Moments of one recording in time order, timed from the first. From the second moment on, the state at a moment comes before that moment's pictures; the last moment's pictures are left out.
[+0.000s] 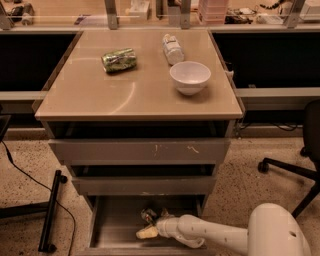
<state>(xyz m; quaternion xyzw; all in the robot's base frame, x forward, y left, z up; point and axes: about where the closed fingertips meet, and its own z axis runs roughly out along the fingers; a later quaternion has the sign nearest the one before) 0.544 0.041 0.165 -0.31 0.84 0.27 0.34</state>
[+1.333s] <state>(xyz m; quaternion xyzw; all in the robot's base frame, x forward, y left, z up) 0.535 0.045 0.150 -0.31 0.85 0.27 0.33</state>
